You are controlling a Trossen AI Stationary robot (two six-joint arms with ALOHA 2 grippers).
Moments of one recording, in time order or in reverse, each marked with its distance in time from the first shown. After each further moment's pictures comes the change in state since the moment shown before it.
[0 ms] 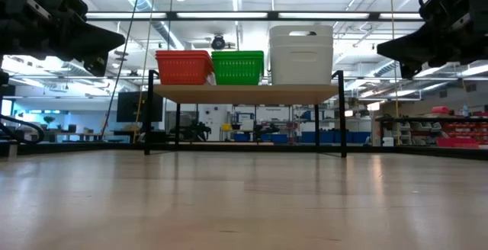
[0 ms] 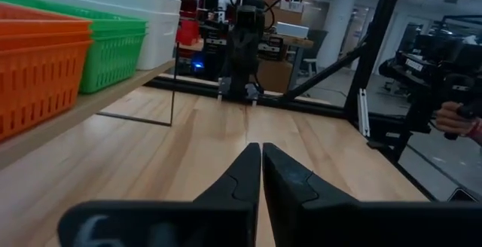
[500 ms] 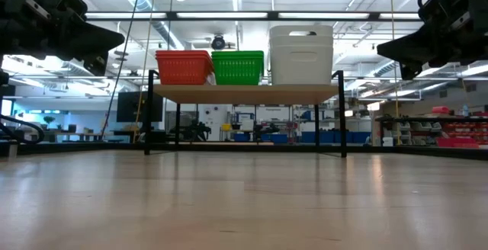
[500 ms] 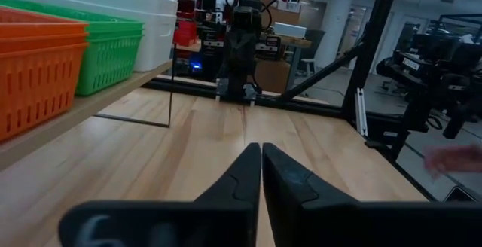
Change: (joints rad) left arm 0.000 0.000 -0.001 0.013 0.006 0.000; right arm 0.000 0.003 0.000 0.004 0.000 0.041
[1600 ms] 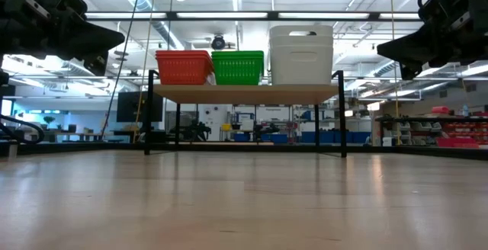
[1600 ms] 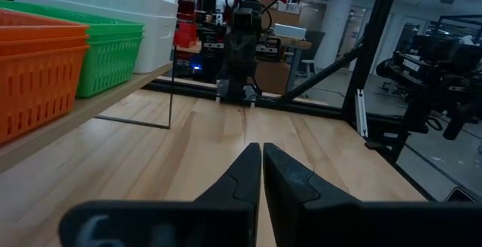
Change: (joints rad) left arm 0.000 0.000 0.000 0.006 -0.001 0.000; right arm 0.000 0.000 0.000 0.000 0.000 0.000
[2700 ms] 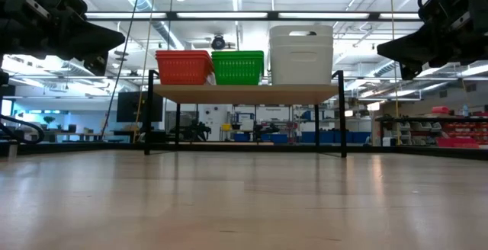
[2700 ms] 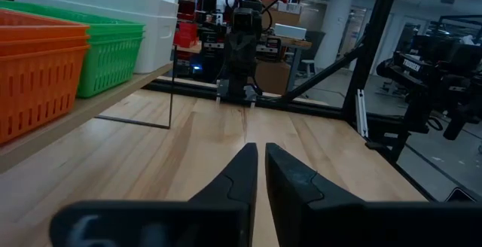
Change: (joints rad) left arm 0.000 0.000 0.000 0.000 -0.001 0.000; right arm 0.000 0.000 0.000 0.000 0.000 0.000
